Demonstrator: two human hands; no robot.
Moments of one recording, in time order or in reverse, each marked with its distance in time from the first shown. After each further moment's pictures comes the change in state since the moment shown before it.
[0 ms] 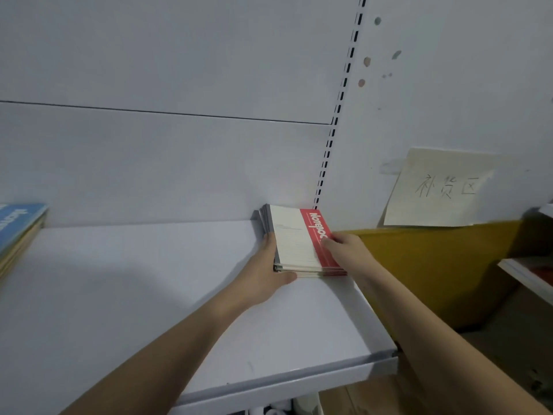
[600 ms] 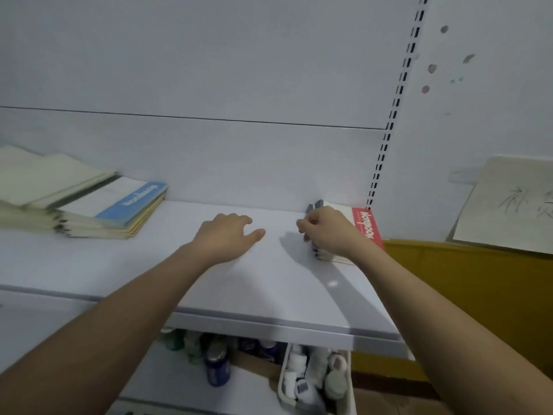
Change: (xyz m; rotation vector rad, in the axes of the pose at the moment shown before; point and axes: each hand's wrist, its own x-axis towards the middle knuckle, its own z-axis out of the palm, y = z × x) left_hand -0.109 0.039 -0.085 0.854 0.304 -0.410; right_hand -0.055 -0.078 0.036 -0.334 -0.338 -0.481
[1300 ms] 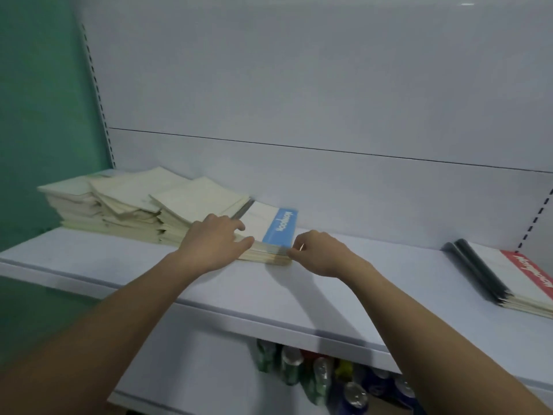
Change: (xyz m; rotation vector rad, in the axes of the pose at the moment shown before) left_hand -0.059 -0.340 -0.110 0.113 0.242 -0.067; right_hand 0.063 -0.281 0.225 -0.362 -0.144 -0.117
